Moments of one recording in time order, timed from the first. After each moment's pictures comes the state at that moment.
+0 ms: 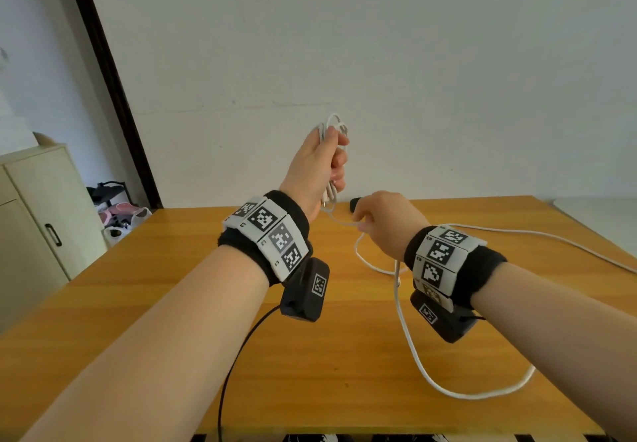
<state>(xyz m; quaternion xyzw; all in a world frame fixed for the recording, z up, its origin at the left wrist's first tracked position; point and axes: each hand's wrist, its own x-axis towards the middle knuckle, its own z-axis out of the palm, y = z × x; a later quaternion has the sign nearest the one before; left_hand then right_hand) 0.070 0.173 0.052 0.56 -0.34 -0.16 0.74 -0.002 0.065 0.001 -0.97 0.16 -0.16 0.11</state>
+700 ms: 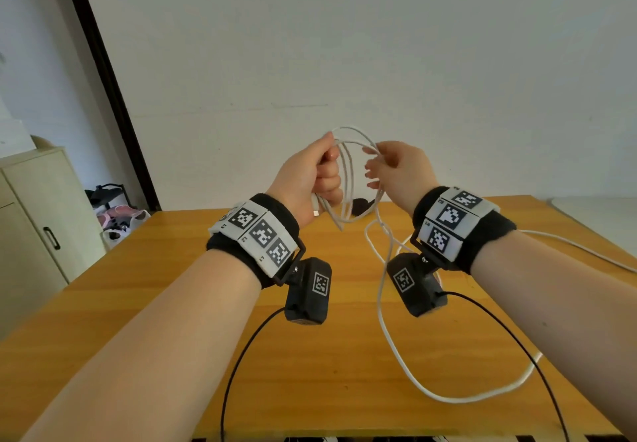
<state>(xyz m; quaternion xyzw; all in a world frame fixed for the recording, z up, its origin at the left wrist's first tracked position) 0.071 0.182 0.055 0.52 -0.30 -0.28 0.75 0.006 0.051 0.037 -0.79 0.14 -0.36 0.48</state>
